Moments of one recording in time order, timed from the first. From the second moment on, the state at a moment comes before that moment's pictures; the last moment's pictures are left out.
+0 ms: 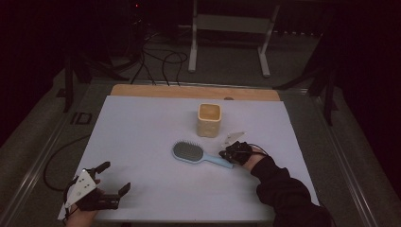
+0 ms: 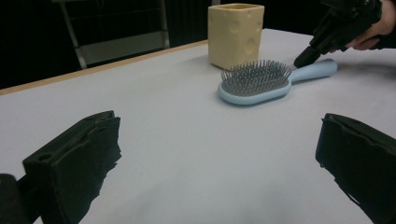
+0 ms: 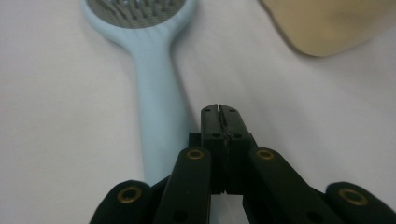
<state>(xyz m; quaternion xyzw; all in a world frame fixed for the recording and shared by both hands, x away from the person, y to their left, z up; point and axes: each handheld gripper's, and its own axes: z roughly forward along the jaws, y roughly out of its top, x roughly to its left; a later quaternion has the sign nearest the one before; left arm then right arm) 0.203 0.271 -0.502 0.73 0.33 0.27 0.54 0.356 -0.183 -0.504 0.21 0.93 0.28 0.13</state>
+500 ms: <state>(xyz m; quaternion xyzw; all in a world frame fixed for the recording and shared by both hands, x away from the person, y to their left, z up) 0.202 0.271 -0.502 0.73 0.33 0.27 0.54 0.325 -0.174 -0.503 0.18 0.93 0.29 0.11</state>
